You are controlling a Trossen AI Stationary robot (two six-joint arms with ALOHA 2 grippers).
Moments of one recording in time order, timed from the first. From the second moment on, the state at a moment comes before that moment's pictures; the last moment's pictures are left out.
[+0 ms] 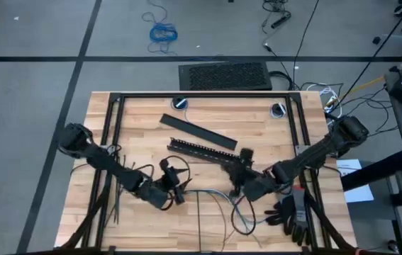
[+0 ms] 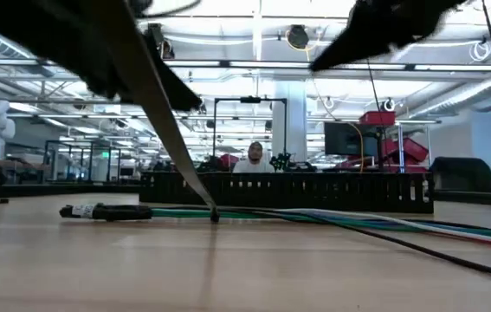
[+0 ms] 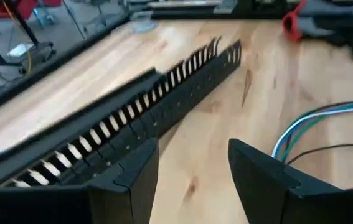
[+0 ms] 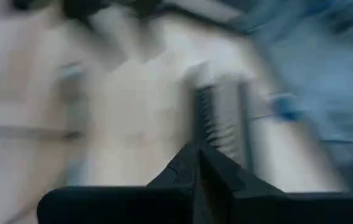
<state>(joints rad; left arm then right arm) -0.54 1.66 0.71 0.35 -0.89 -0.38 0.49 1.44 0.89 -0.06 1.01 0.04</state>
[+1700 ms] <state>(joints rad) -0.45 1.70 0.50 0.81 -0.87 -0.21 0.12 1.20 0.29 1.02 0.15 0.09</state>
